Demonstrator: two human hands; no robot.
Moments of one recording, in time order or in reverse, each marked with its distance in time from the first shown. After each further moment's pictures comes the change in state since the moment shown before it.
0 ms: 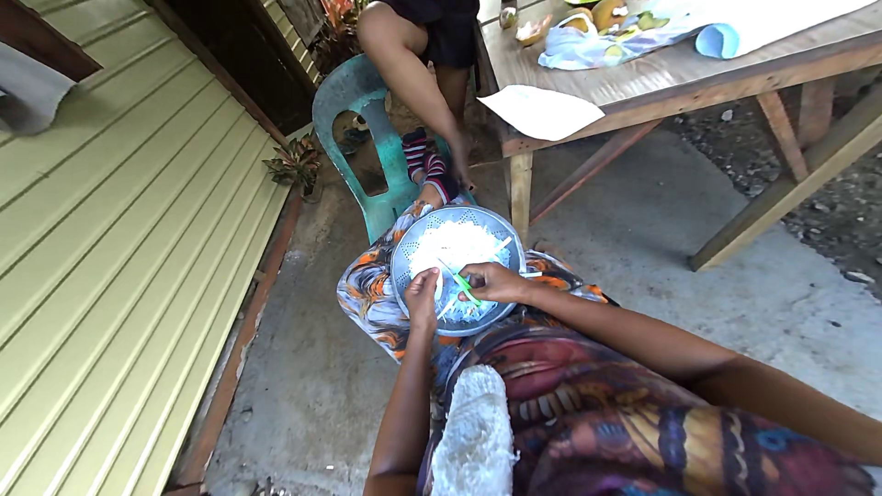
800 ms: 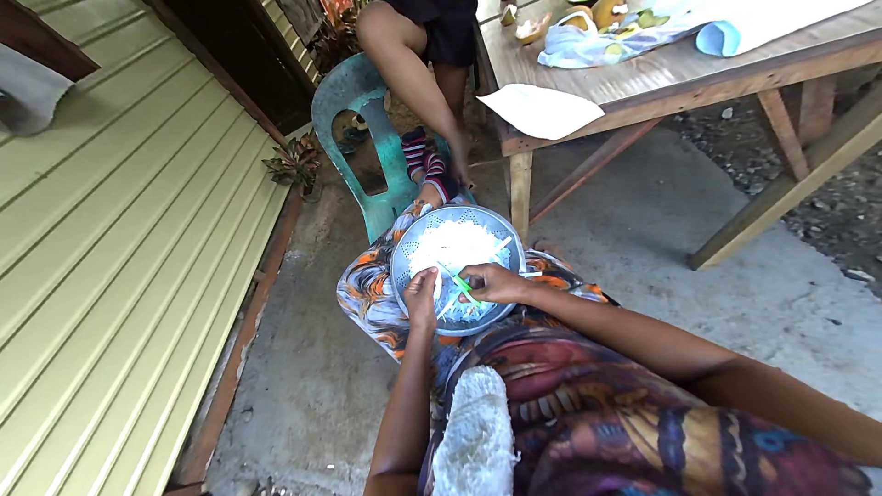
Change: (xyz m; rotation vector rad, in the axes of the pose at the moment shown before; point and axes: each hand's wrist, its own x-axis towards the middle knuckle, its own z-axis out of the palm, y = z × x) left_hand 0.001 -0.001 -0.001 -0.016 0.010 0.001; right_hand 0.001 0.000 0.000 -0.032 -0.022 0.010
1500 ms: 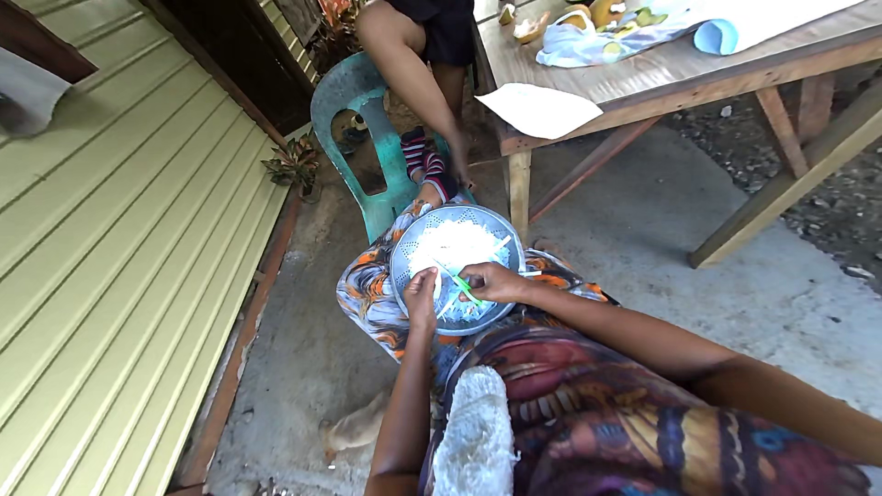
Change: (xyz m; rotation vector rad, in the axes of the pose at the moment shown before) left_hand 0.000 -0.001 0.000 0.017 -0.009 0.004; right_hand 0.001 0.002 0.000 -0.017 0.005 -0.005
